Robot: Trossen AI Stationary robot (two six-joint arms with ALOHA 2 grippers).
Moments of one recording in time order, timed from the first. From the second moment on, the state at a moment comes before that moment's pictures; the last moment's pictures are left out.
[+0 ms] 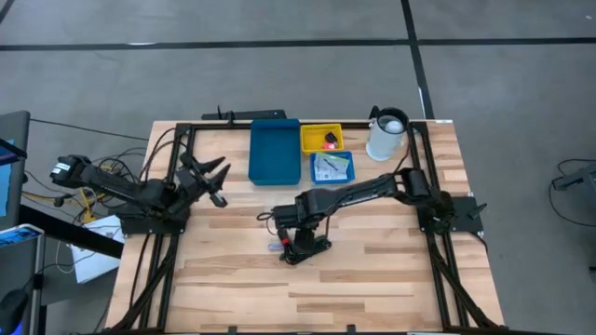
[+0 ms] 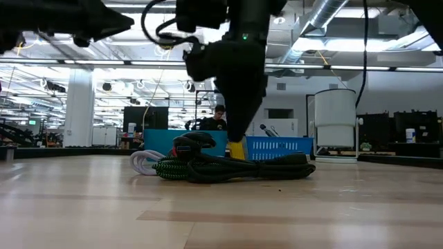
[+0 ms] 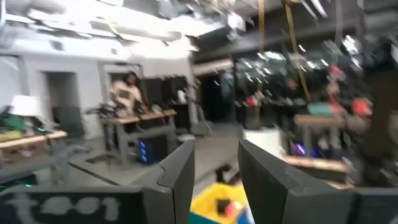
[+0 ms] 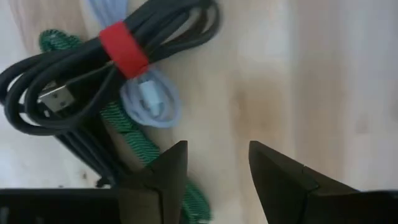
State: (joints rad) left arm -0.26 0.66 0.12 1.00 -0.86 0.41; right arm 0.15 2.21 1.81 -1.04 -0.01 0.26
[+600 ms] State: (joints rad) left arm -0.30 0.50 0.37 0.04 -0.43 0.07; right arm 0.32 2.20 1.81 -1.03 0.00 0.43
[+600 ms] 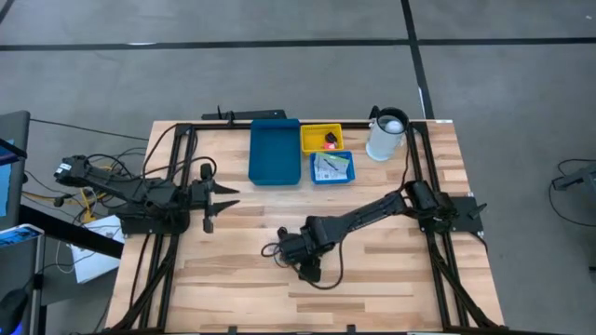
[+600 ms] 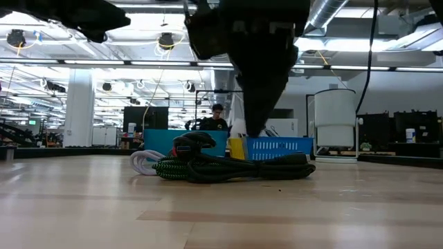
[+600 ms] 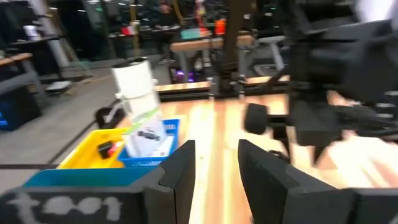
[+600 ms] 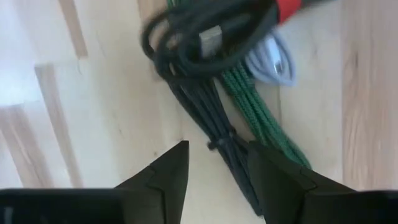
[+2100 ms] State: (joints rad) left arm -0.30 0.50 0.37 0.01 -0.49 0.00; right arm 0.33 2.34 1.81 -1.01 -0.05 0.41
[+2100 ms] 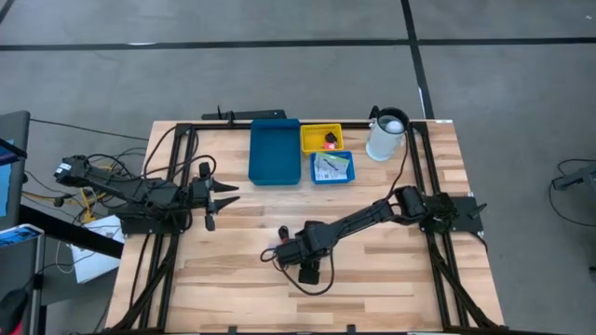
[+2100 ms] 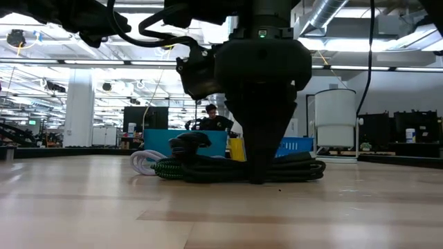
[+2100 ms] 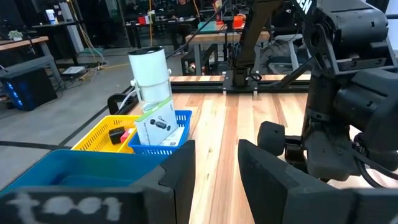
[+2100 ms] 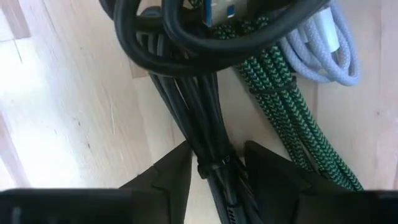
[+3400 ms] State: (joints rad) left arm -0.30 0.50 0.37 0.01 -0.42 0.00; right arm -0.17 1.94 1.81 -0.52 0.21 0.00
